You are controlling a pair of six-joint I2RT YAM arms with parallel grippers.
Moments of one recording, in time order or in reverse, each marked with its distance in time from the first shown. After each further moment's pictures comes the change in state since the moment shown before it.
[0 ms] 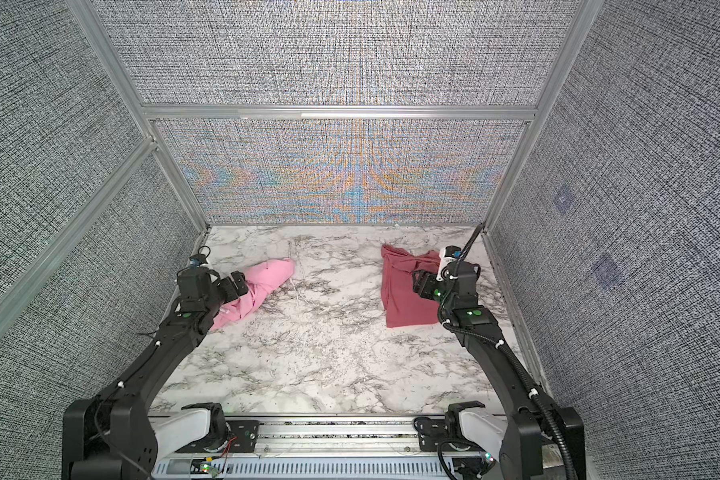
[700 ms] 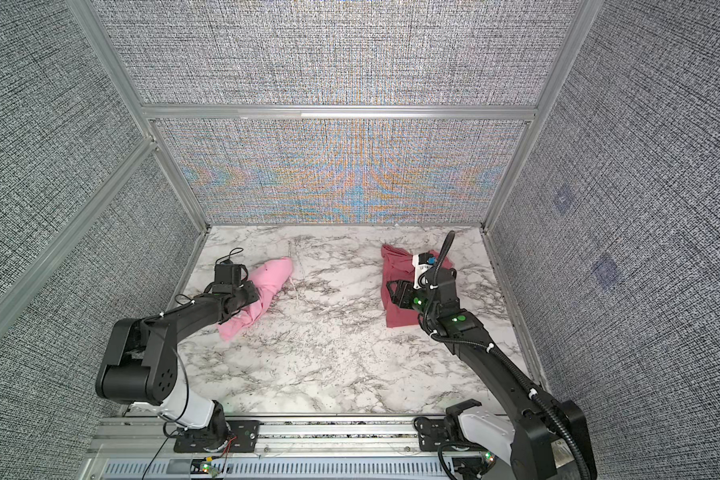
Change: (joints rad) left arm -0.053 0.502 0.182 -0.013 -0.020 -0.124; right arm 0.235 -0.010 -0.022 0.036 -0.116 0.121
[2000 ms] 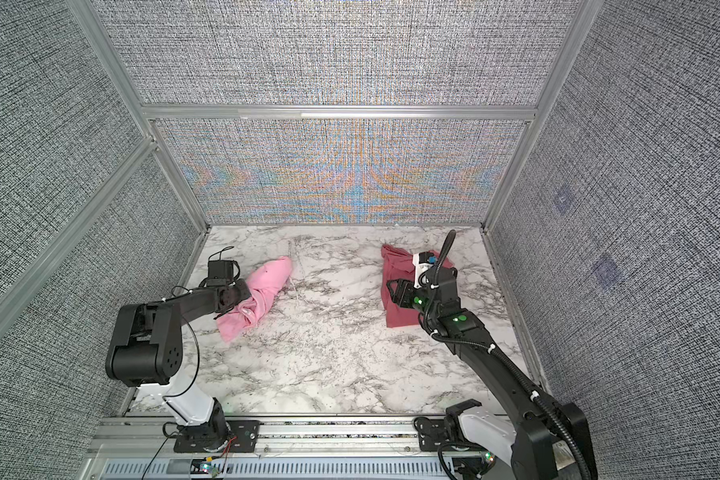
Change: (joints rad) left arm 0.075 0.091 0.065 -0.046 0.002 -0.016; right arm 0.000 -0.009 0.014 -0.012 -0.006 -0.005
